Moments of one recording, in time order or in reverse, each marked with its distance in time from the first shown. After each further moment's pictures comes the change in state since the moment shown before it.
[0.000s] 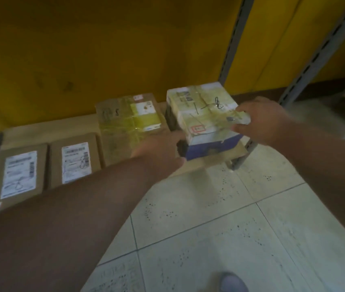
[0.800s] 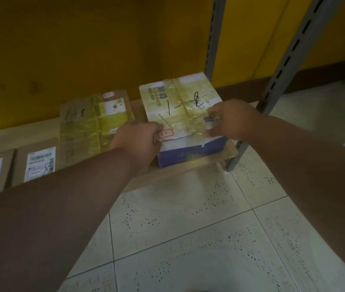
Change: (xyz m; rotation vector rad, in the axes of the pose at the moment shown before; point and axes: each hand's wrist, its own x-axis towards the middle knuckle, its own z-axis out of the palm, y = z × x) left_hand 0.077 0.023 0.040 0.178 0.190 -0.109; right_hand 0.079 0.059 0.053 0.168 -0.188 -0.177
